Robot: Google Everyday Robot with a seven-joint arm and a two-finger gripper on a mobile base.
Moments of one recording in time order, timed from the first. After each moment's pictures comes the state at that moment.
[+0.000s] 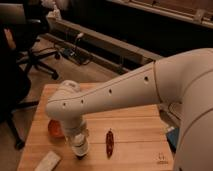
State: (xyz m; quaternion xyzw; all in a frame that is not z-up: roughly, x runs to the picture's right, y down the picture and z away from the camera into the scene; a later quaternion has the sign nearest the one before) arm -0.121 0.213 0.630 -0.32 0.18 0.47 0.81
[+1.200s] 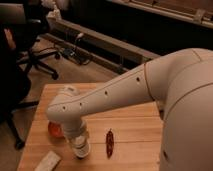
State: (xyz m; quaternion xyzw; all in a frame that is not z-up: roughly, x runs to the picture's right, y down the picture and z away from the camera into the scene) arm -0.121 0.232 0.650 -0.32 0.19 0.45 0.81
